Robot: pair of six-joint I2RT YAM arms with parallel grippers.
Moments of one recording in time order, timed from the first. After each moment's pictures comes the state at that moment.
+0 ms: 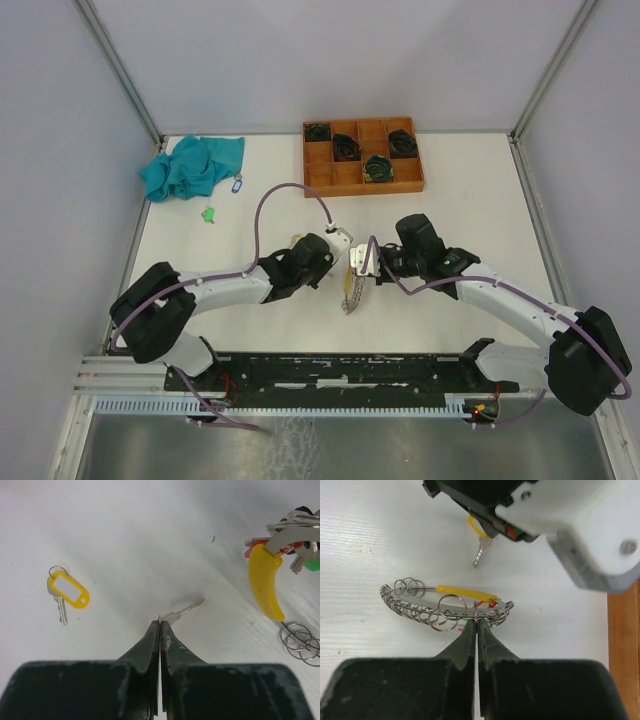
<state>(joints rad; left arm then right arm) -0.90 1.54 0.78 -0.04 -0.26 0.06 0.65 1.19 0.72 -0.26 -0.54 -0.89</state>
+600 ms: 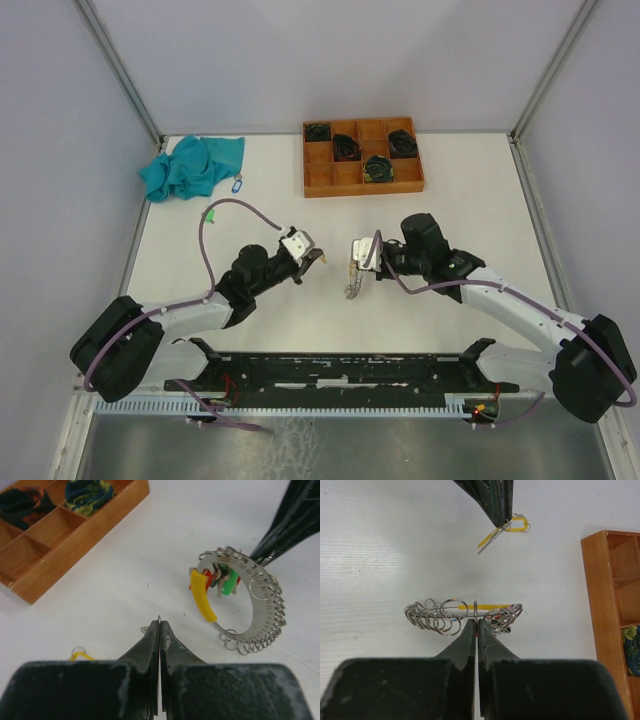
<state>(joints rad) -0.71 1.23 0.37 0.71 0.18 0.13 0.65 1.15 0.71 -0.19 -0.52 -0.79</state>
